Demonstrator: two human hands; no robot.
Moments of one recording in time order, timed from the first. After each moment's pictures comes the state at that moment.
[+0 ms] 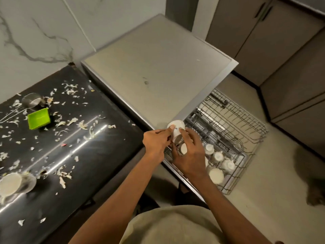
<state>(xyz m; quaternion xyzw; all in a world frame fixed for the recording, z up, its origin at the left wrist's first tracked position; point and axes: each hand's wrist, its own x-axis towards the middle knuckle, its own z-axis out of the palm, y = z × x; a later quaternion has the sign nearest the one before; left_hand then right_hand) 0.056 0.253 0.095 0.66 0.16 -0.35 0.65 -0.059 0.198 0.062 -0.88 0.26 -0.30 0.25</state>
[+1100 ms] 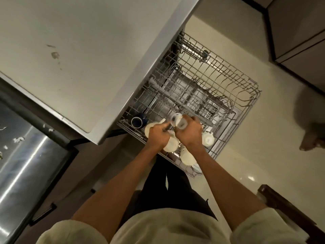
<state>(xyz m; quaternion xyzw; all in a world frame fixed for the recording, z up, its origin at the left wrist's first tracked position) -0.030 0.086 -0.106 0.81 -0.14 -0.48 0.31 -0.127 -0.013 -0.097 -0.73 0.54 0.08 0.41</state>
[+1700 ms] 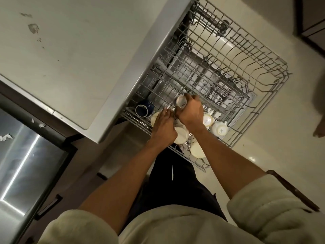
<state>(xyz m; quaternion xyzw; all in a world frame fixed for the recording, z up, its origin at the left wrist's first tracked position) -0.018 0.097 -0.154 0.82 -0.39 -0.42 0.07 -0.074 -0.019 -0.166 -0.78 0.52 0.10 0.34</state>
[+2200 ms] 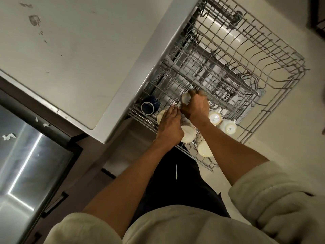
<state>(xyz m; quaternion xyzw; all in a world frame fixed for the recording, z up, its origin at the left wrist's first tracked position) -0.015 0.103 -0.156 0.82 -0.40 -0.41 0.08 -0.061 -0.023 -0.203 -0.80 0.49 0.16 0.29</state>
